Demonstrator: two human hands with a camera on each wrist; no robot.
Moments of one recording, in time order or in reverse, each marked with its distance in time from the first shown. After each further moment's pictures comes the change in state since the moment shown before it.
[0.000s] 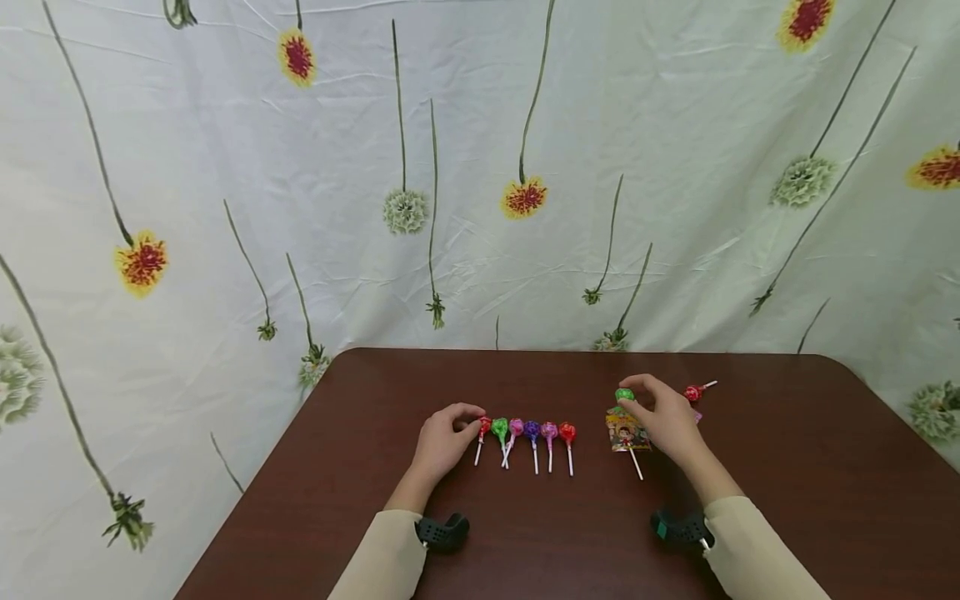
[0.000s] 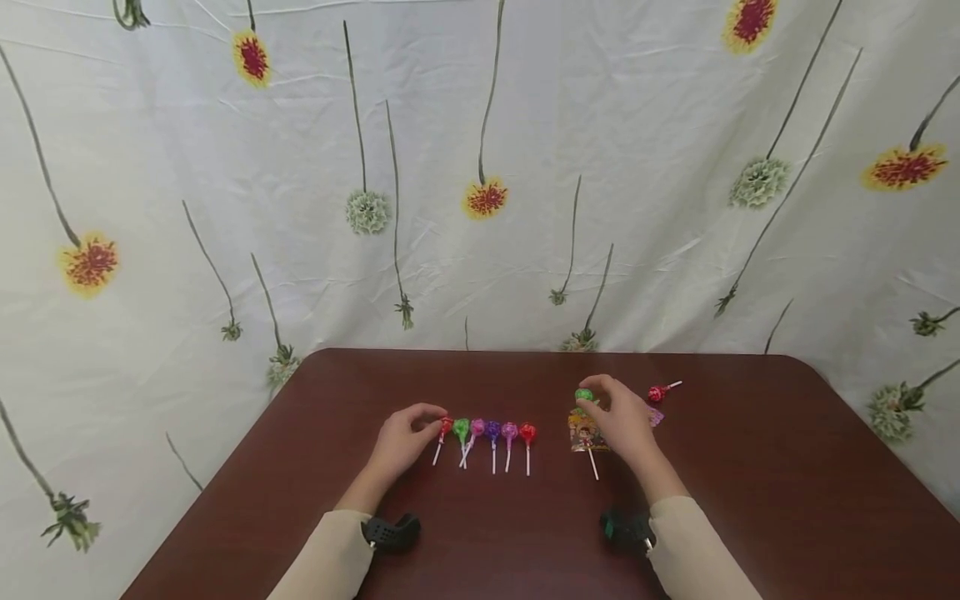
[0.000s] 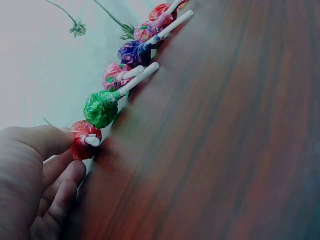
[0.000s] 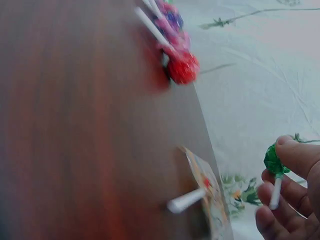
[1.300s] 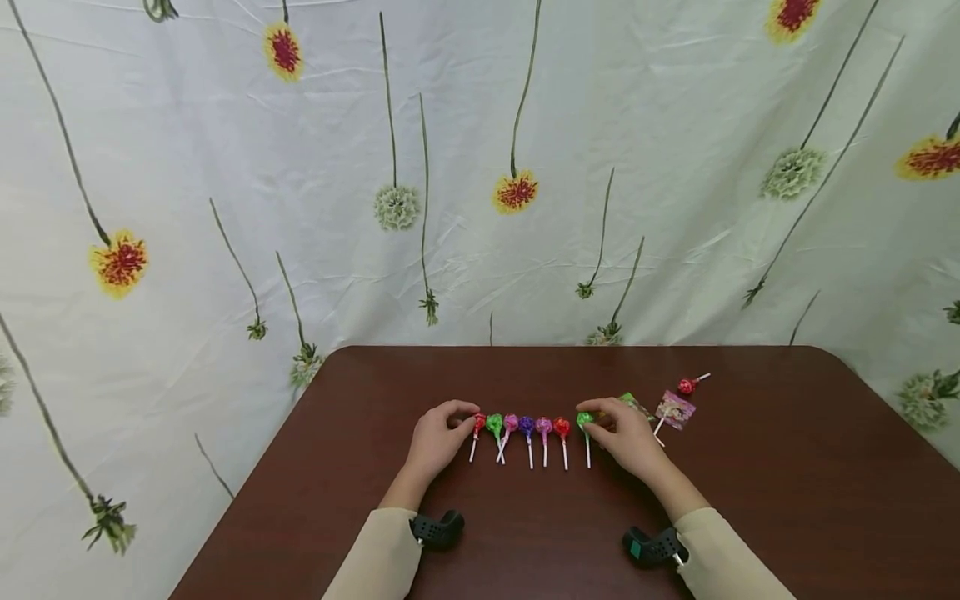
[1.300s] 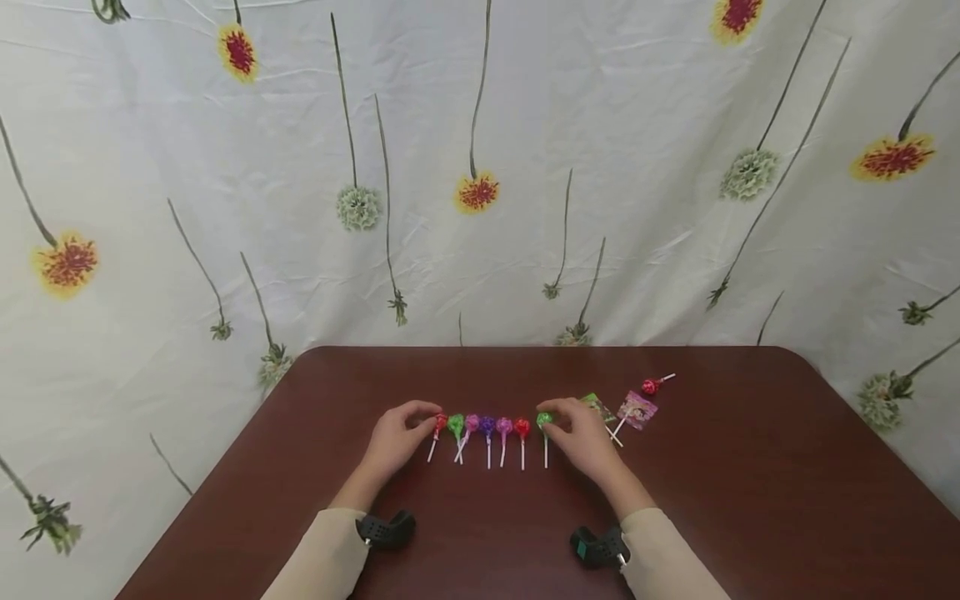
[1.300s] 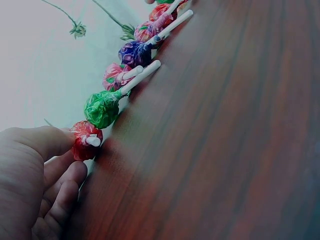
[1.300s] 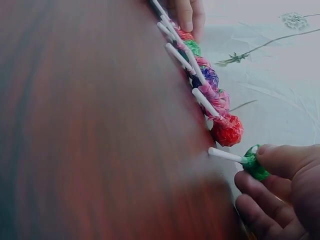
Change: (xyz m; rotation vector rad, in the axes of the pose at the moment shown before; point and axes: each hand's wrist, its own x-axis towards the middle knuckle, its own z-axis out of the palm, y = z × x) left_hand 0.002 -0.003 0.002 0.022 0.004 -0.004; right_hand -0.019 -0.013 0.044 0.116 -0.104 -0.080
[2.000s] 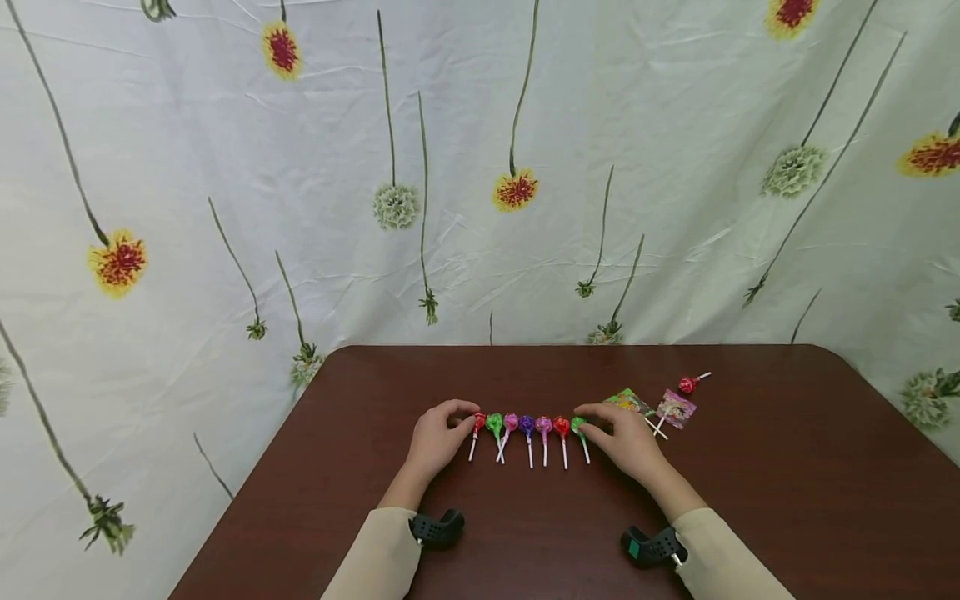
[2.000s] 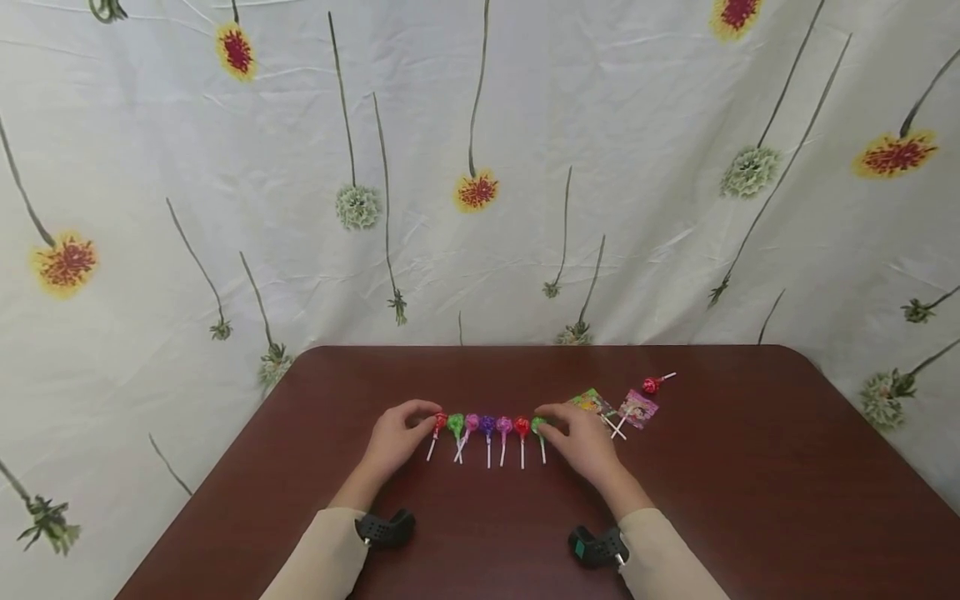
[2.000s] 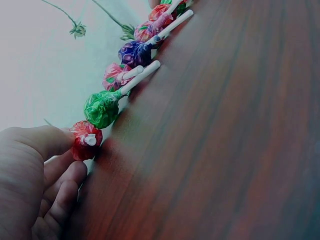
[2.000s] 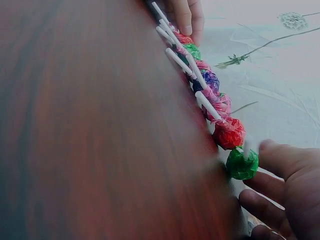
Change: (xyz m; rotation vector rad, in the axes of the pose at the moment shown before) left_hand -0.001 0.002 0.000 -0.003 -0.002 -0.004; right_hand -0.001 0.005 0.006 -0.123 0.034 -0.053
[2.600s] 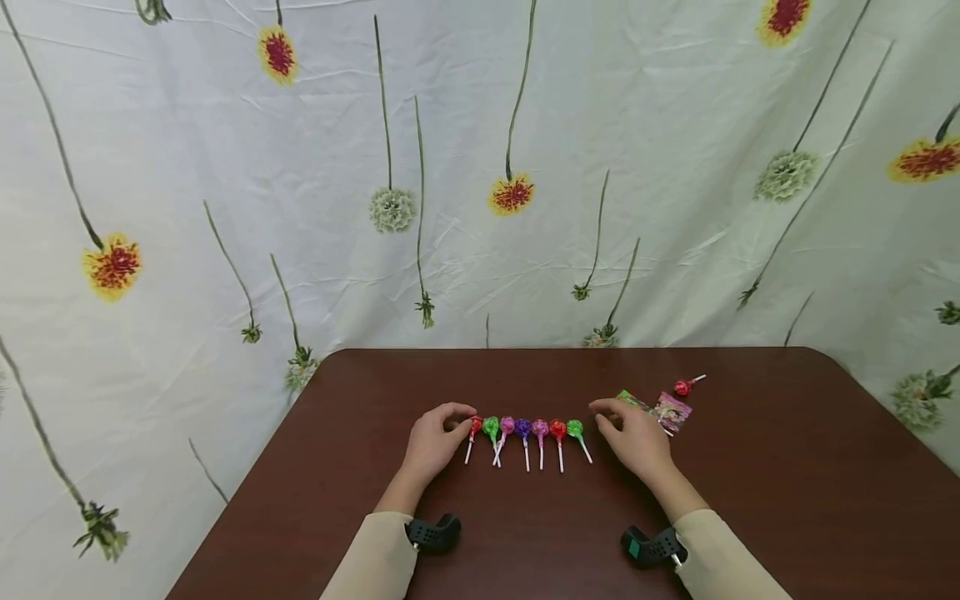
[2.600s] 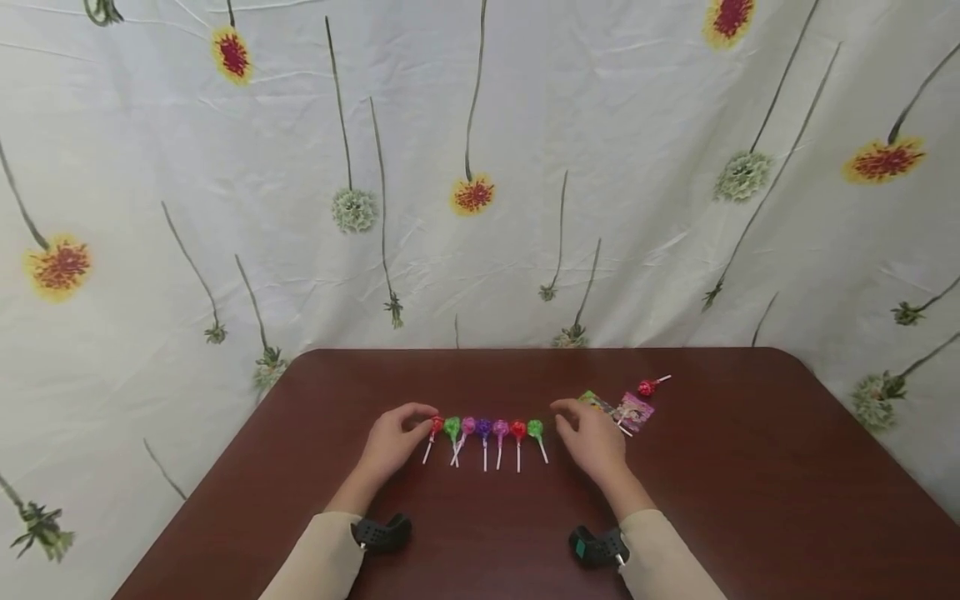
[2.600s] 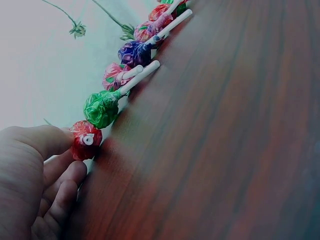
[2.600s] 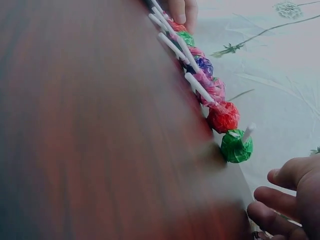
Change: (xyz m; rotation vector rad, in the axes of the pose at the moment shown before) left_hand 0.002 -0.004 0.002 -0.005 -0.001 0.003; right_hand -0.001 0.003 -0.014 -0.096 0.073 0.161
